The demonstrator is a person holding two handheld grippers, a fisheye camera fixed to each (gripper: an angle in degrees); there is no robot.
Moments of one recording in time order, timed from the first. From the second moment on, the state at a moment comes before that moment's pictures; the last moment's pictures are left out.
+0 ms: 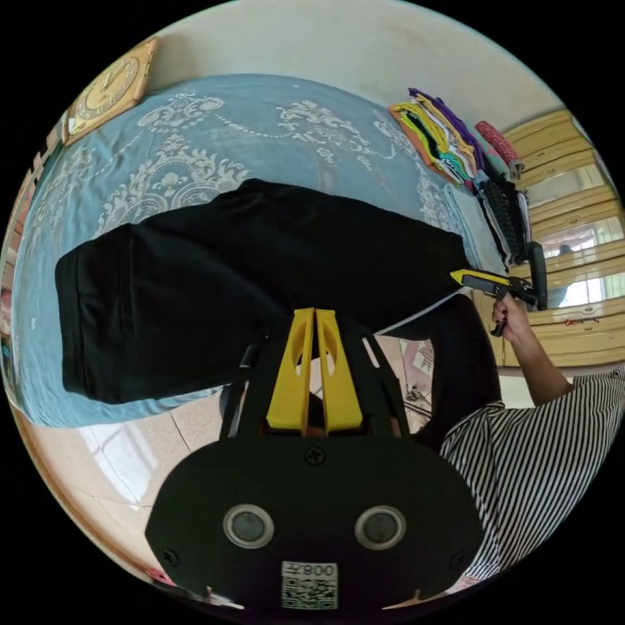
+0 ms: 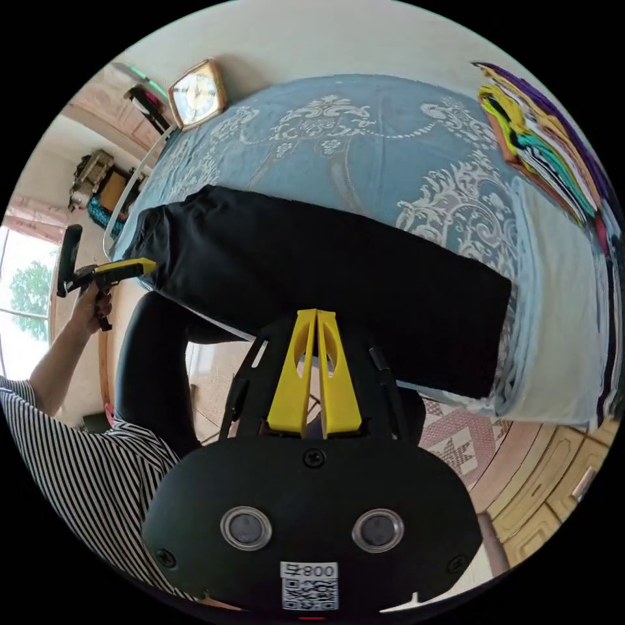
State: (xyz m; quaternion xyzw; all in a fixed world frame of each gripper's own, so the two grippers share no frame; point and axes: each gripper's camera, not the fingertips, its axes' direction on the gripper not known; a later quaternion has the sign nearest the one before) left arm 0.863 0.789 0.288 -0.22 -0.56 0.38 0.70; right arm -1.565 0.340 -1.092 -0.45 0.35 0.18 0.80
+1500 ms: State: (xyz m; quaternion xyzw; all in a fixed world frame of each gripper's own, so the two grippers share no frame) left arm 0.892 0.930 0.843 -0.57 -0.47 0.55 0.40; right arm -1.502 0.540 -1.366 -0.17 0.35 0.42 0.82
